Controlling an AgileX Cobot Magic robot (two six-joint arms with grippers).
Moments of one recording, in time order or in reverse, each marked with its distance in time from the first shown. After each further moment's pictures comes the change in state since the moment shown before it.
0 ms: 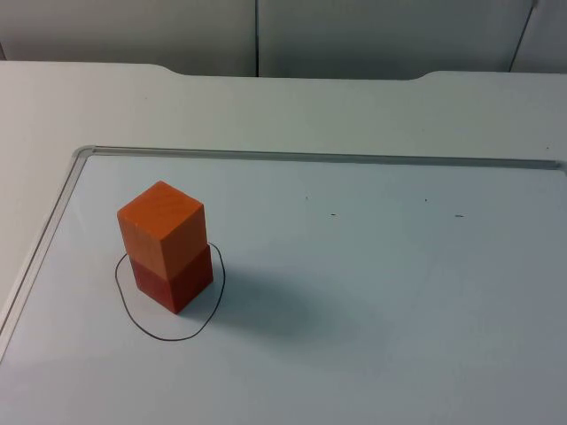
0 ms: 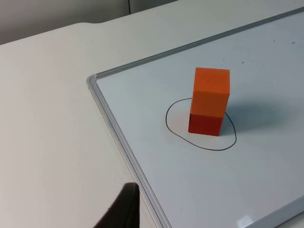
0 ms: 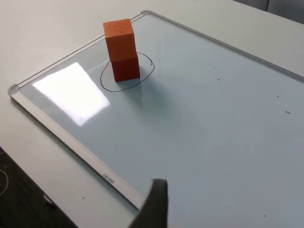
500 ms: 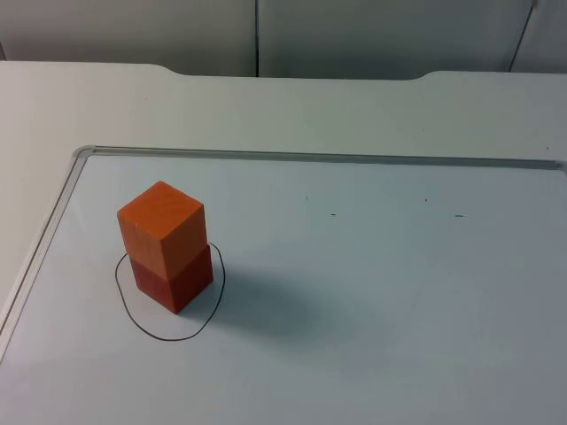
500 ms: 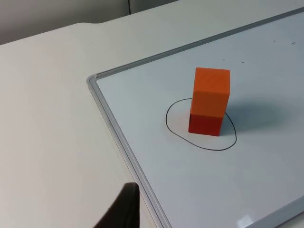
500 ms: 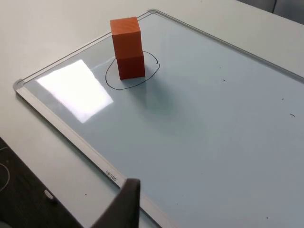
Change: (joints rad) right arm 0.000 0.000 0.000 0.018 0.000 -0.034; left arm 0.000 0.000 0.000 0.002 0.000 0.000
